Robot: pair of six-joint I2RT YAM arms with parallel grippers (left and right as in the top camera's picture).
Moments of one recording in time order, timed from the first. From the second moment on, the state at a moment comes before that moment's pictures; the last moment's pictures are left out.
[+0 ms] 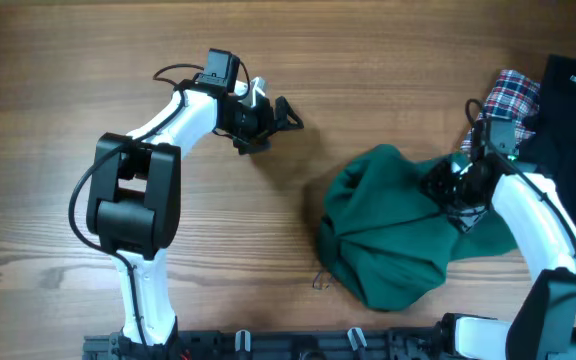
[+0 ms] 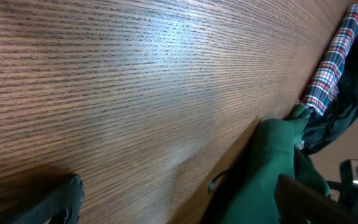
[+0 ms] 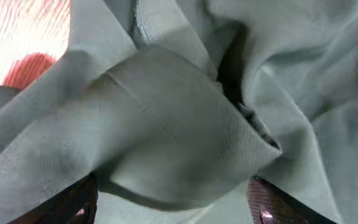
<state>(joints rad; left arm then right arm) -0.24 2.17 1.47 -0.58 0.72 -0.49 -0.12 1.49 0.85 -0.78 -0.16 0.70</state>
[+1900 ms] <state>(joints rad) -0.56 1.89 1.43 -0.66 0.77 -0.33 -0.12 1.07 1.56 -0.92 -0.33 0.65</state>
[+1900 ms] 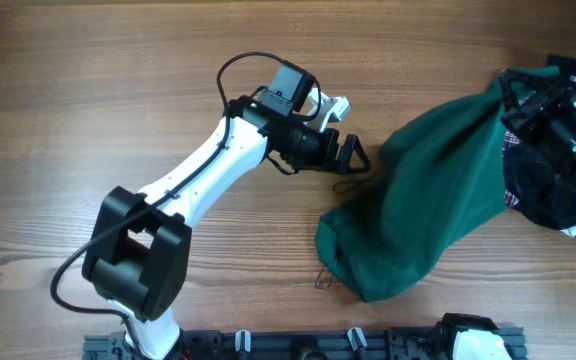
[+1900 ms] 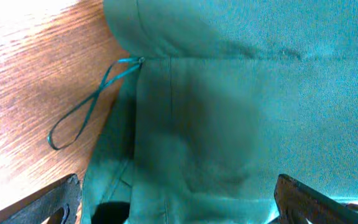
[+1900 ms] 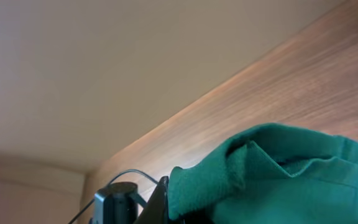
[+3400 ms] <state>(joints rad) -0.58 2.19 1.42 0.20 1.11 -0.55 -0.12 1.03 1.79 -0.99 -0.57 0.68</state>
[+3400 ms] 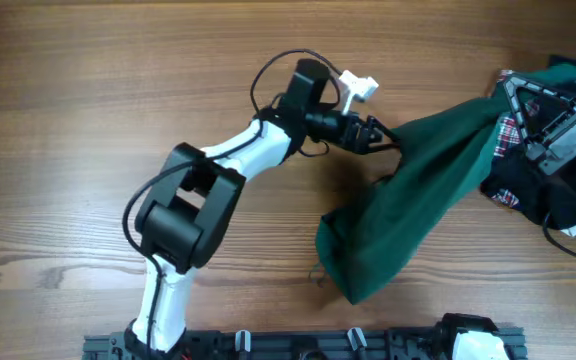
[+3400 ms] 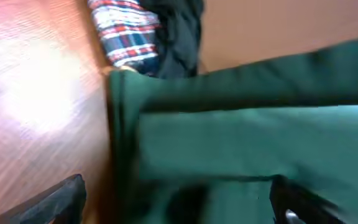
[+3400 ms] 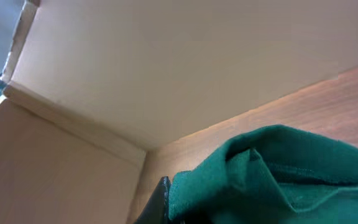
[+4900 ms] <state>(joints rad) -0.27 1.99 1.43 -0.04 1.42 -0.51 -0.12 1.26 1.79 -1.10 -0.28 0.49</state>
